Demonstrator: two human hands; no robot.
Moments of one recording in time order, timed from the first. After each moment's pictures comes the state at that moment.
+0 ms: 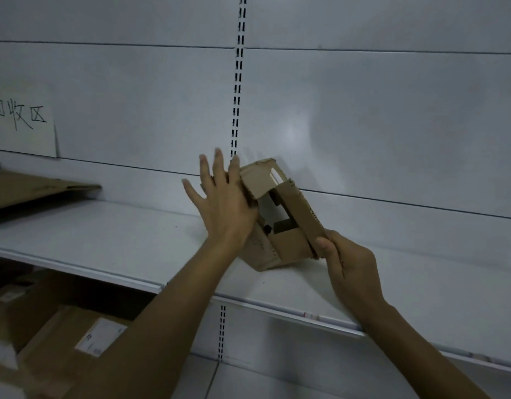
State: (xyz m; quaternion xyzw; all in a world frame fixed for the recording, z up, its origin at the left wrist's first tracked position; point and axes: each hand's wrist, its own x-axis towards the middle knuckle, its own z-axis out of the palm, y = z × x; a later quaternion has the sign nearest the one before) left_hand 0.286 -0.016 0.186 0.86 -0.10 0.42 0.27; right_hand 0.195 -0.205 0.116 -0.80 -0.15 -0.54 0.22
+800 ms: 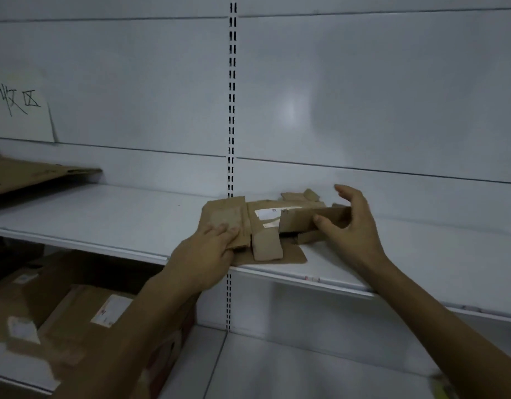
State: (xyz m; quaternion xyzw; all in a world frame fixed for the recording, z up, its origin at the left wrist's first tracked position) left_hand 0.226 0.056 0.125 0.95 -0.27 0.07 0.11; right_hand 0.183 -0.206 0.125 -0.82 -0.02 -0.40 0.41
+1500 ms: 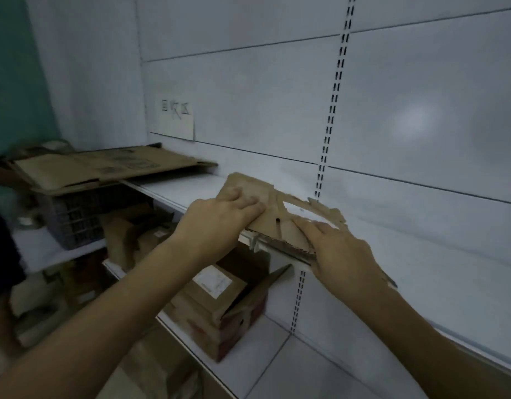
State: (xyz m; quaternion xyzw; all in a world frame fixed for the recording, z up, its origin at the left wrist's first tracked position) left_hand 0.145 0.122 0.176 0.95 -0.14 0.25 -0.12; right_hand 0.174 -0.091 0.140 -0.91 -0.26 -0.32 -0.02
